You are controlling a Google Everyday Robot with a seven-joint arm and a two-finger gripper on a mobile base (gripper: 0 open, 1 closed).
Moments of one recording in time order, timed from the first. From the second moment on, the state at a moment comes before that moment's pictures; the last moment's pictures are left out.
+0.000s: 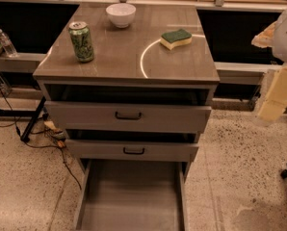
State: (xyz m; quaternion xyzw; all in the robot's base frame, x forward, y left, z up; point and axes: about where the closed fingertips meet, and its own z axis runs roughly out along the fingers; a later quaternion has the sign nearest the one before) arm 0.438 -0.216 0.979 -0.60 0.78 -0.04 0.16
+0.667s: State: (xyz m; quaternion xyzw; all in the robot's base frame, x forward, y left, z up) arm 0.452 -0.196 0.969 -0.62 0.77 -0.01 0.18
